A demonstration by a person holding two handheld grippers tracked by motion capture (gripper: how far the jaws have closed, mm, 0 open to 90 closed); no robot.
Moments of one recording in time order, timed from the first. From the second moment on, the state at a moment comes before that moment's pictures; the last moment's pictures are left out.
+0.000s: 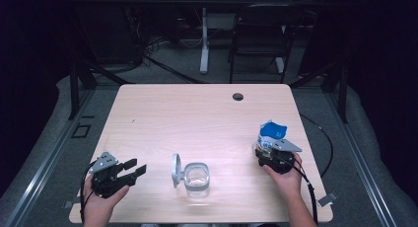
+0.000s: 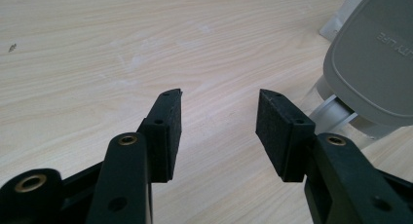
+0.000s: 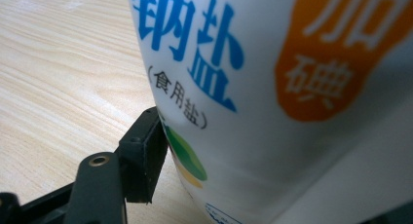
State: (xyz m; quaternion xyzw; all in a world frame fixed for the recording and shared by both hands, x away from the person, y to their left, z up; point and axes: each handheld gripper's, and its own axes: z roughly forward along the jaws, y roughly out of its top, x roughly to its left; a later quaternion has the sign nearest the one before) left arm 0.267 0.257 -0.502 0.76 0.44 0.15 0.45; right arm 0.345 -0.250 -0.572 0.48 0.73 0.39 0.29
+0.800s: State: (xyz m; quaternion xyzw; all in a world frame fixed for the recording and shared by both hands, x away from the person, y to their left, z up) left arm 0.267 0.256 -0.502 0.76 0.45 0.15 0.45; right arm 0.345 -0.247 -0.574 0.47 0.74 0.38 0.30
